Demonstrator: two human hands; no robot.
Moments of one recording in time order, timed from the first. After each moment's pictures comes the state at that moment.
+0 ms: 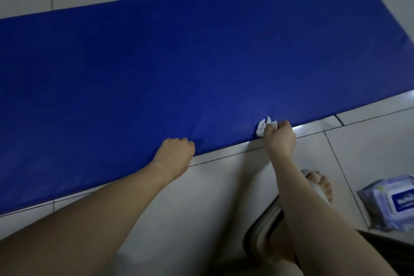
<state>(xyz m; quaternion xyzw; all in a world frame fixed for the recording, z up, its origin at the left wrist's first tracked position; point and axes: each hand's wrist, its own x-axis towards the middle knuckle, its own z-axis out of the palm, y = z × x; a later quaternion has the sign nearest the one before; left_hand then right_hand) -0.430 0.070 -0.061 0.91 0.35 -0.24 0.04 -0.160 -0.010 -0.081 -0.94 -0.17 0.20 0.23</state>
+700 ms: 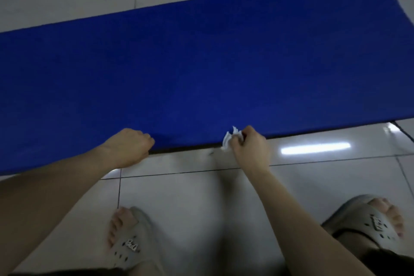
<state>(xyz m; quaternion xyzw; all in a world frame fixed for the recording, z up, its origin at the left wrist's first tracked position) -0.667 0.140 -0.006 0.86 0.34 -0.37 -0.01 -0.352 0.042 -0.066 -0.82 -0.44 0.28 0.23</state>
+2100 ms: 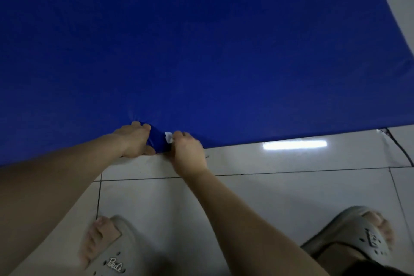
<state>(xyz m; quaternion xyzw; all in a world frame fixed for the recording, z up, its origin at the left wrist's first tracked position) -0.641 0.177 -0.060 0.72 0.55 -0.35 0.25 -0.479 0.088 -0.091 -0.68 -0.66 0.30 0.10</state>
